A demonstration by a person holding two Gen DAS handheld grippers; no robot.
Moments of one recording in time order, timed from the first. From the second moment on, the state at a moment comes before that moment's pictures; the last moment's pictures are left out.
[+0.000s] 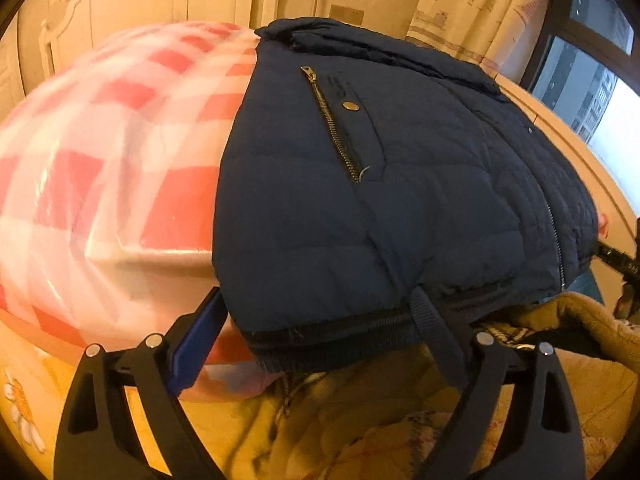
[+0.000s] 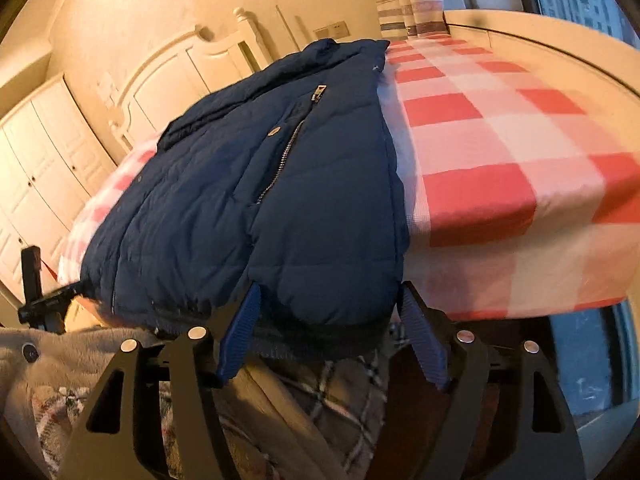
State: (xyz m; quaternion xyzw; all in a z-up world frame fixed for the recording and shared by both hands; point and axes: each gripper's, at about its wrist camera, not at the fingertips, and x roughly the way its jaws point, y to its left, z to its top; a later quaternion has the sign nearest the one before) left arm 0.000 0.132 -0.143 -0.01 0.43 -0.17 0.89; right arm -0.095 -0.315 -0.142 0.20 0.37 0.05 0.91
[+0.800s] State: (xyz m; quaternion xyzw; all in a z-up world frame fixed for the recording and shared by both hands) left arm -0.002 0.122 -0.115 -0.02 0.39 -0.20 0.90; right arm -0.089 -0.289 -0.096 0.17 0.32 0.09 0.93
